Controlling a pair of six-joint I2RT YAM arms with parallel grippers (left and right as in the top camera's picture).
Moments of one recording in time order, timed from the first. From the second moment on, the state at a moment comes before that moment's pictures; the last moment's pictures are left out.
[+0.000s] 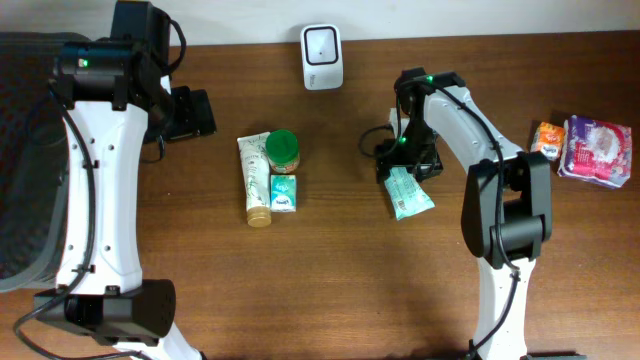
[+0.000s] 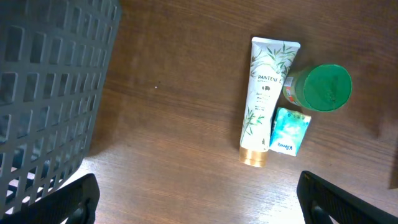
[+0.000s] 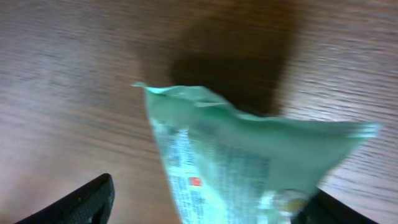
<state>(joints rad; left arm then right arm) -0.08 1.86 2.22 -1.66 -0.14 -0.31 0.19 2.26 1.82 -1.28 -0.22 0.06</state>
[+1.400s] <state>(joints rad) -0.08 1.86 2.22 -1.66 -0.14 -0.31 0.47 2.37 2.23 -1.57 0.26 0.39</state>
